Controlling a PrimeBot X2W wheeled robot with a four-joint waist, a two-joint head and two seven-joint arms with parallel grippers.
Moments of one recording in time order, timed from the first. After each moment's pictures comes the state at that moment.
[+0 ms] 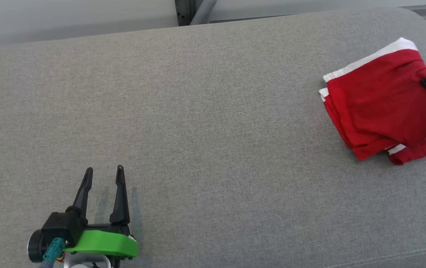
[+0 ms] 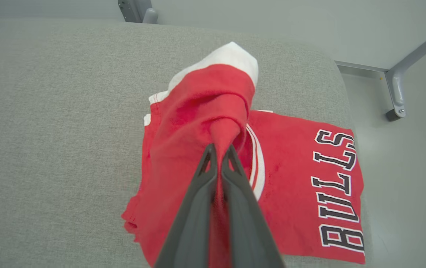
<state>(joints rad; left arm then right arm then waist) -0.03 0.05 -0.08 0.14 -0.25 -0.05 -0.26 -0.67 -0.80 0.43 0.35 0.85 0.13 0.47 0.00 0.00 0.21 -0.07</state>
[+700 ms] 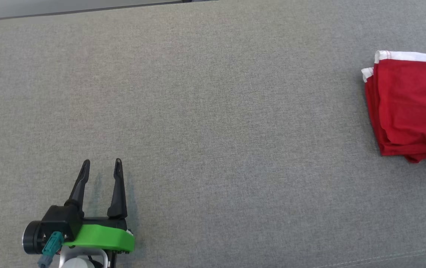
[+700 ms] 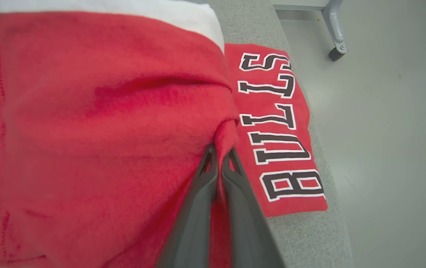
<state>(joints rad) -0.06 0.05 -0.06 0.14 -0.20 -0.07 -0.26 -0.58 -0.72 0.19 0.65 0.64 0.13 0.32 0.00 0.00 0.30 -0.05</state>
